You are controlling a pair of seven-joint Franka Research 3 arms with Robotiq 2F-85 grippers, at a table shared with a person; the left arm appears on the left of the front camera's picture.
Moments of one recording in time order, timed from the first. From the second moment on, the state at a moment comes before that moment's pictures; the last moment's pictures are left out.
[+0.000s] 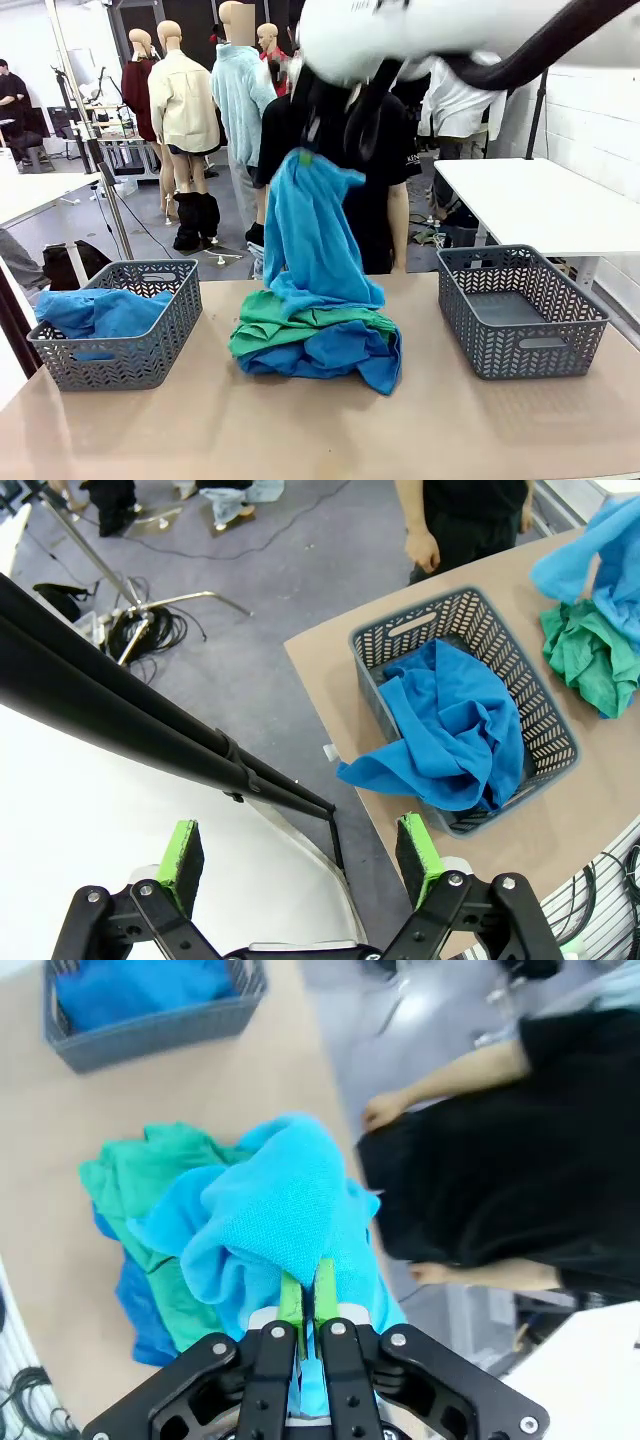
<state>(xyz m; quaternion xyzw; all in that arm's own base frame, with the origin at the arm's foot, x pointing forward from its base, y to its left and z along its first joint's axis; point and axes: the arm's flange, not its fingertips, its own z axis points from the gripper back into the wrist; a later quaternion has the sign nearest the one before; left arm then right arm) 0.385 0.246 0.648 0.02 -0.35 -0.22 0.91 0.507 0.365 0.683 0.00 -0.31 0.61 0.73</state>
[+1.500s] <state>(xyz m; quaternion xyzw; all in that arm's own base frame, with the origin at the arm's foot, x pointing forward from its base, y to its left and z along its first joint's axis) 0.385 0.246 0.648 0.02 -0.35 -0.22 0.91 0.345 0.335 0.918 -0.10 -0.46 0.46 0.75</state>
